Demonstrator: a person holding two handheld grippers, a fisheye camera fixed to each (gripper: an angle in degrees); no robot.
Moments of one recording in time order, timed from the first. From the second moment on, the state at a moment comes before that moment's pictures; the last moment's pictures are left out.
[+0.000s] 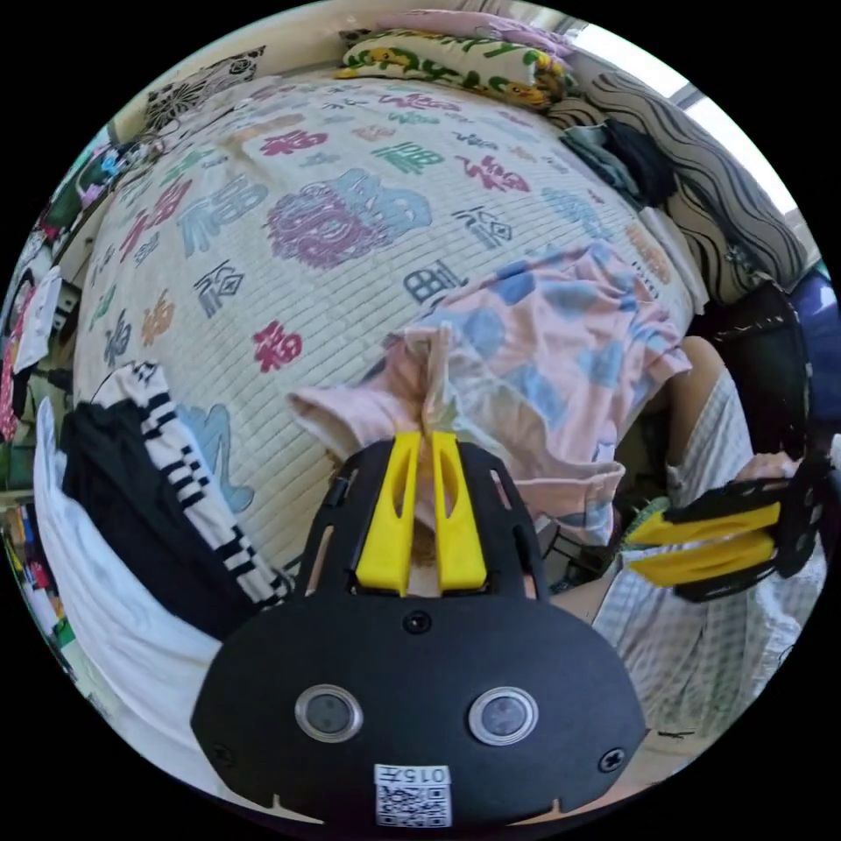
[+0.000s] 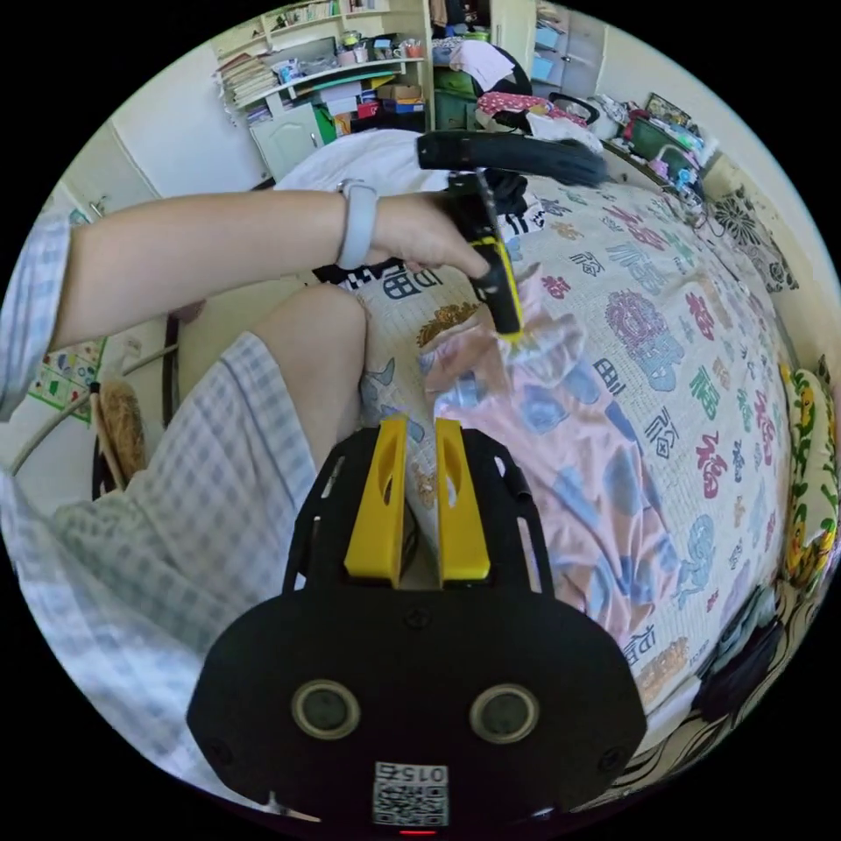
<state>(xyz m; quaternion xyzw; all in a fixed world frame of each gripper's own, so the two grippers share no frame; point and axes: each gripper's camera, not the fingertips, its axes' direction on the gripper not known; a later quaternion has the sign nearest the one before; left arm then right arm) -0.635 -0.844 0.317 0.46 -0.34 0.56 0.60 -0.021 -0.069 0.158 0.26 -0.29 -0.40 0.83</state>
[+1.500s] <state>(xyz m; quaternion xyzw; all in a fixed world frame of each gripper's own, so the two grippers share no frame) -0.633 -0.847 0.384 0.53 -0.24 0.49 0.65 0.498 -0.262 0.350 0.10 -0.52 -0.03 0.85</state>
